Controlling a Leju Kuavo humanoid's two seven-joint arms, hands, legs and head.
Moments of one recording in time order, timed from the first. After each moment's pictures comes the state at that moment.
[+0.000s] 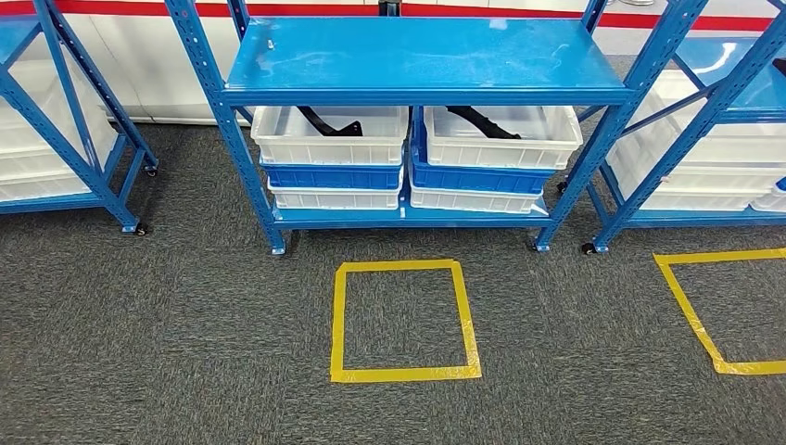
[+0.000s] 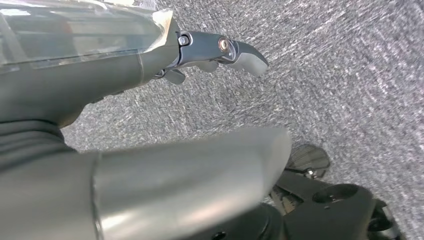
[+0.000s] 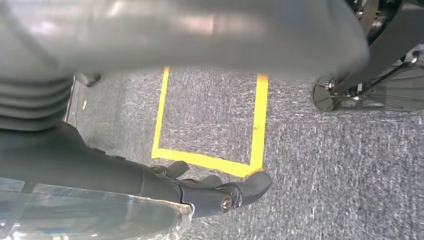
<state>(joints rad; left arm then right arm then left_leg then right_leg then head) -0.06 -0.08 0.42 -0.18 -0.70 0.13 -0.19 -0.02 -0.02 0.04 -0.17 0.08 -0.11 0.08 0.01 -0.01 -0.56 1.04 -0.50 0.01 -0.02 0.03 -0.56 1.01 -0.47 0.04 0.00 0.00</state>
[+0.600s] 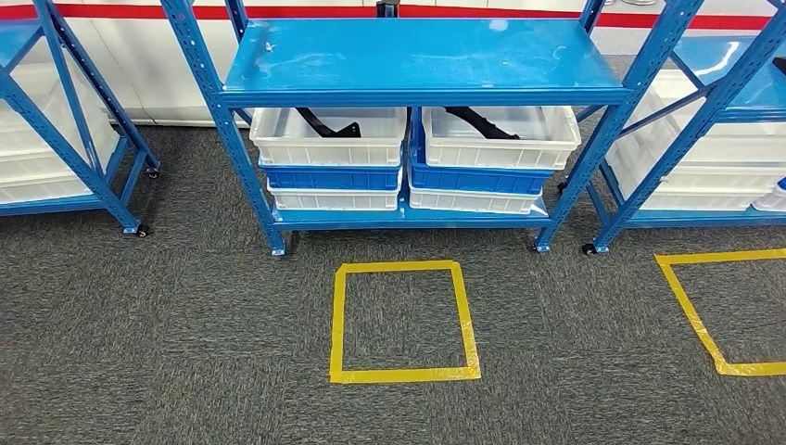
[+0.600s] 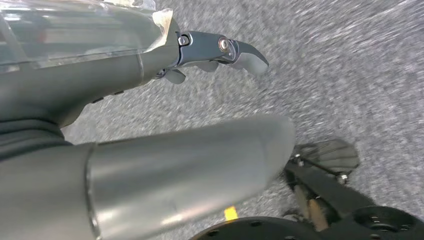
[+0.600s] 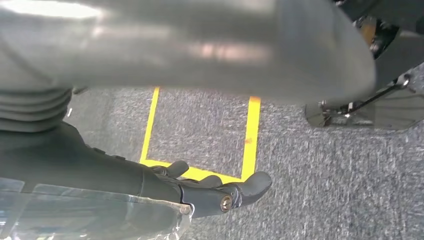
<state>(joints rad) 0.06 -0.04 0.20 -0.29 -0.28 0.08 -0.07 0.08 -0.01 0.04 -0.28 0.03 -0.05 0.04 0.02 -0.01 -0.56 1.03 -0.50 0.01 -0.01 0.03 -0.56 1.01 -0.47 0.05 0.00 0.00</state>
